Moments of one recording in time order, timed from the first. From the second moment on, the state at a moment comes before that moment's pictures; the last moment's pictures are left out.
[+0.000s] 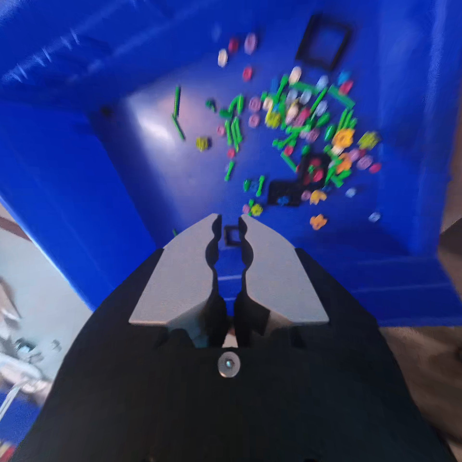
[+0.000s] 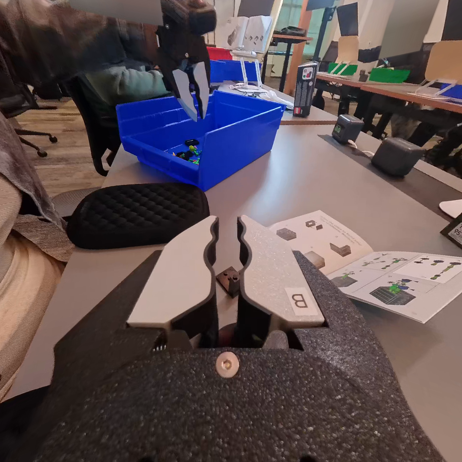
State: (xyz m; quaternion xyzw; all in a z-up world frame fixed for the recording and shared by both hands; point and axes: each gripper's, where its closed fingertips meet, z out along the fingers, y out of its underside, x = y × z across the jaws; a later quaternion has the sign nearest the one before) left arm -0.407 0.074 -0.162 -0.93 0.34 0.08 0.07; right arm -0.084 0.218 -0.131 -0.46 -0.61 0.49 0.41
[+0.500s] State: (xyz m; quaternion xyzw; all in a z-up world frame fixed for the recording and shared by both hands) left arm -0.445 0.033 -0.218 -0.93 0.29 0.07 -0.20; right arm -0.083 0.221 -0.132 -0.46 -0.61 0.49 0.42
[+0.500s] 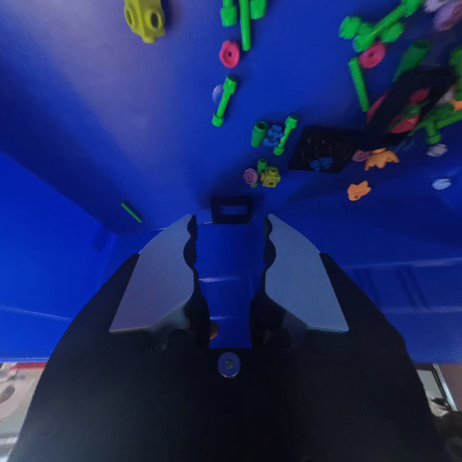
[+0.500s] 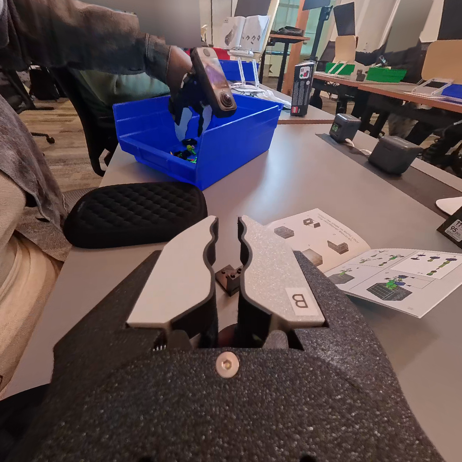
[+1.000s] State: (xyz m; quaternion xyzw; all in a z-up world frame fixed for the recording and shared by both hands) left arm -0.423 0.053 -0.194 -0.97 0.25 0.03 -0.07; right arm -0.085 0.217 -0.141 -0.46 -0.63 0.47 0.41
